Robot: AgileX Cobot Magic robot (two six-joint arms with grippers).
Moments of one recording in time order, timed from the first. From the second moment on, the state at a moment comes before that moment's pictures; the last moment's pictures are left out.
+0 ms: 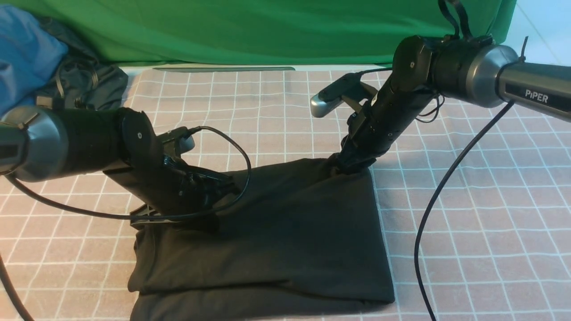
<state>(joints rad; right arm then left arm) 0.38 2.18 -1.70 0.29 0.85 -0.53 -0.25 1.77 -0.98 -0.31 0.57 -0.23</state>
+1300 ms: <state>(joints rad) 0.45 2.15 -1.77 0.26 1.01 -0.37 -0.25 1.66 -0.97 -0.21 0.58 -0.34</state>
